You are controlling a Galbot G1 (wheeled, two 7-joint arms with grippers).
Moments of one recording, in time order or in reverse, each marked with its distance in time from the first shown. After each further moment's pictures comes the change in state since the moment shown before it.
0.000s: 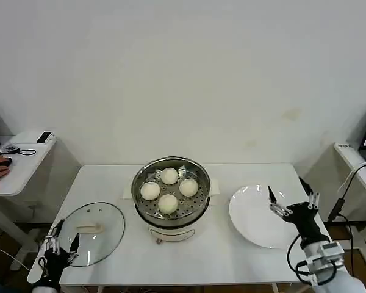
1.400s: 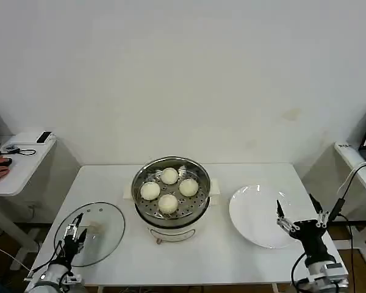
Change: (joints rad) left arm -0.292 0.103 0.170 0.328 0.212 0.009 0.048; right arm -0.104 0.111 0.038 0.031 -0.068 0.029 0.014
